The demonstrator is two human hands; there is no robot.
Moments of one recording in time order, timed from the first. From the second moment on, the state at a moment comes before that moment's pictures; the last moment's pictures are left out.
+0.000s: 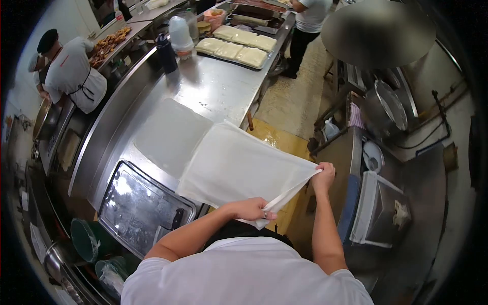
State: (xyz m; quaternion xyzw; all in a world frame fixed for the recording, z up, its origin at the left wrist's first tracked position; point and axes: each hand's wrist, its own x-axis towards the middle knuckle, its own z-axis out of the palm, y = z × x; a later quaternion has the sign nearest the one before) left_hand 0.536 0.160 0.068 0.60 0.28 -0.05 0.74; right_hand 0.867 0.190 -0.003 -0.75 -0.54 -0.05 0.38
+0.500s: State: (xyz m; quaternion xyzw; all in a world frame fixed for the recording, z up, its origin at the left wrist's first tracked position) left_hand 0.595 0.164 0.104 0.82 0.33 -0.25 0.40; right_hand 0.948 0.001 0.004 -0.81 -0.45 -0.01 0.39
